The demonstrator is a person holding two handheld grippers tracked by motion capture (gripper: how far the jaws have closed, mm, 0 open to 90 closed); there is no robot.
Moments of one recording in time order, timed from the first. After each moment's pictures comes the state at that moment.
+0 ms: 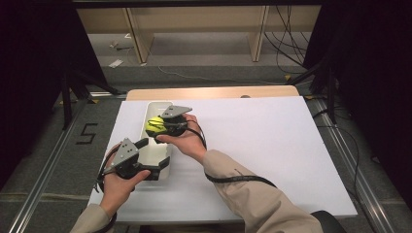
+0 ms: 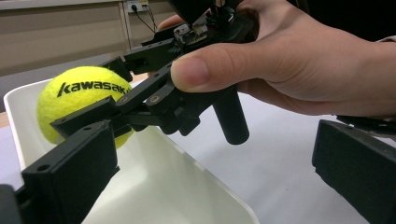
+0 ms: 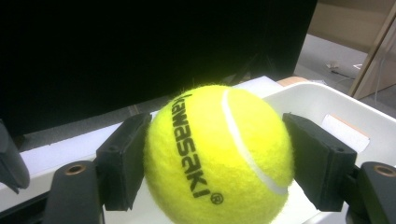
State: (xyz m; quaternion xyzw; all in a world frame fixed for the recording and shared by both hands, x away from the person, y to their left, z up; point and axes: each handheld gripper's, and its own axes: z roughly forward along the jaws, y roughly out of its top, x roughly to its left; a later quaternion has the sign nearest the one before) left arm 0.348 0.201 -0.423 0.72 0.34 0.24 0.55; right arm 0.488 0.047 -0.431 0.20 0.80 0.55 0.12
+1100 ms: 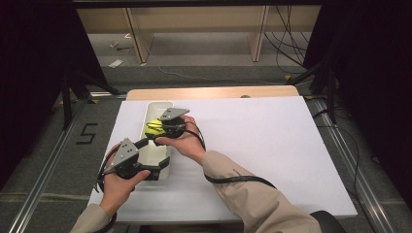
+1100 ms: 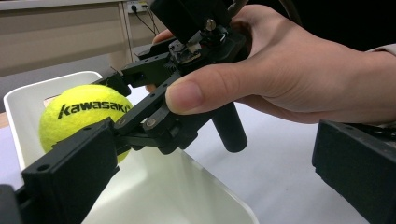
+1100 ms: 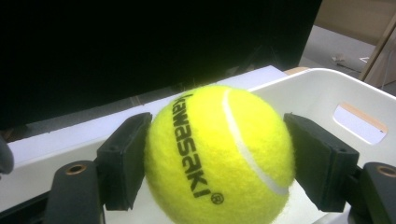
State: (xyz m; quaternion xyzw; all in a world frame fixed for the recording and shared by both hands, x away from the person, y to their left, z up) left arm 0.348 0.201 -0.423 0.72 0.34 0.24 0.55; right arm 0.488 0.051 -0.439 0.20 0.81 0.54 0.11
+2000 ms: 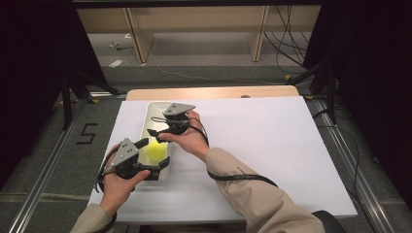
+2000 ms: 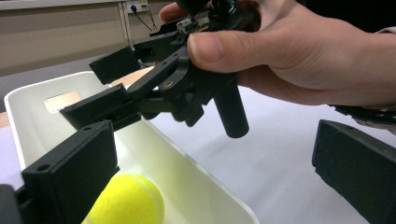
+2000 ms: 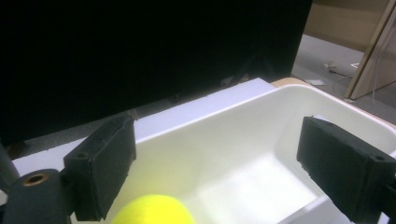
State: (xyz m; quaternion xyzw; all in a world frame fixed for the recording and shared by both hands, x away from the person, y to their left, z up) left arm 0.348 0.201 -0.423 0.72 0.34 0.23 0.55; right arm 0.493 0.039 -0.427 0.21 0.80 0.56 0.12
